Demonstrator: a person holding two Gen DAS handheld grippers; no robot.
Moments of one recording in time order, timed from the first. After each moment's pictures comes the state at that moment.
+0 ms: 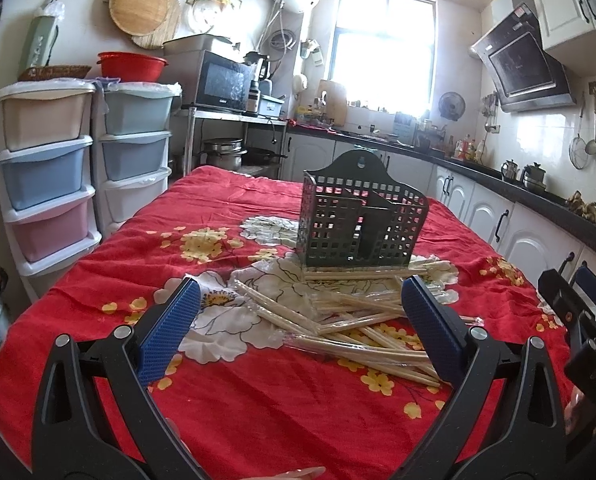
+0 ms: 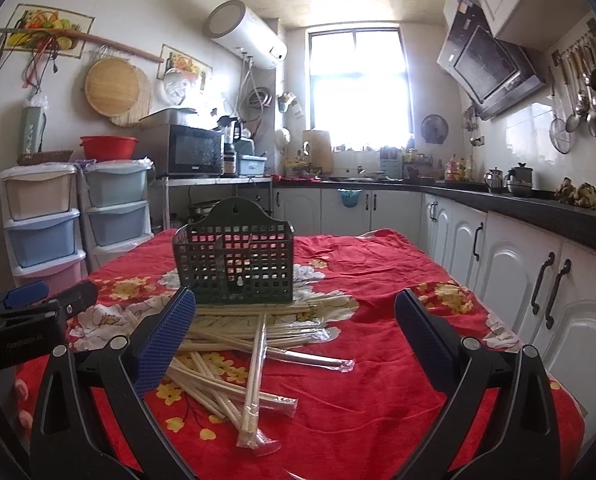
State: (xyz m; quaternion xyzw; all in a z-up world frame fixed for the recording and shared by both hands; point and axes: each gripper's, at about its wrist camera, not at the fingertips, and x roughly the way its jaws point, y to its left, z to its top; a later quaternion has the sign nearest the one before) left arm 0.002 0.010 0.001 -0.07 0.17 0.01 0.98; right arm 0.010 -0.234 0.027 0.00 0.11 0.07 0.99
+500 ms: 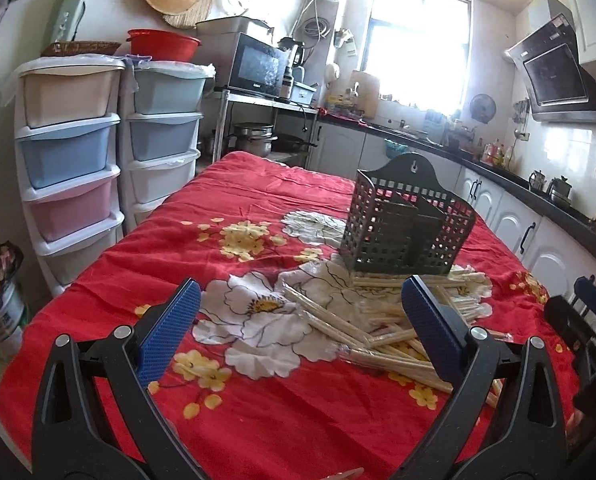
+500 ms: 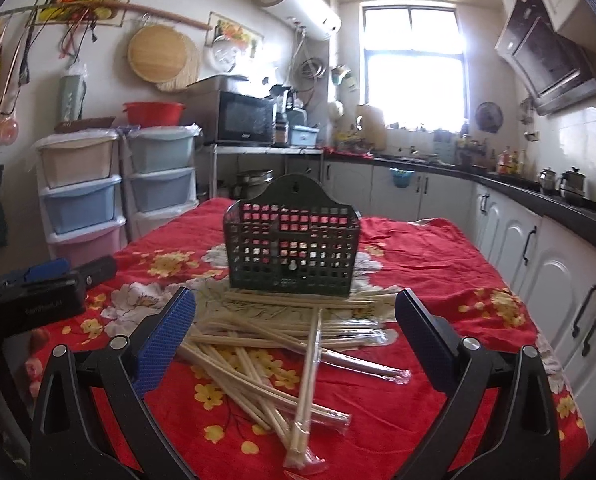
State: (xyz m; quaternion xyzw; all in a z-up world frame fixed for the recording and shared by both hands) left arm 0.019 0.056 0.003 -0.10 0.20 0.06 0.97; right arm 0.045 -0.200 0.035 -0.04 0.16 0.17 0.97
